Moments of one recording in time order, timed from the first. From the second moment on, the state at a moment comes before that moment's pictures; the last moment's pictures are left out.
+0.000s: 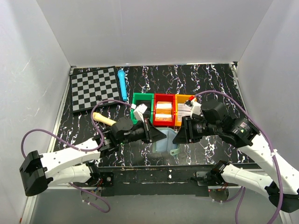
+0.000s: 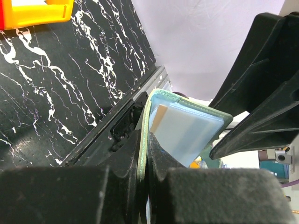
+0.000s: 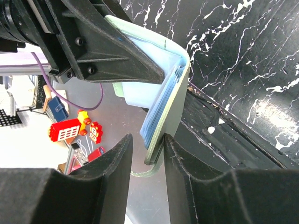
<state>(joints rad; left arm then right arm) -1.04 1.04 0.66 0.16 0.15 -0.99 0.82 0.88 1.15 -0.98 -0.40 0.64</state>
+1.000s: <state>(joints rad) -1.04 0.94 0.67 0.10 0.07 -1.04 0.82 0.81 1.08 -0.87 -0.46 0.67</state>
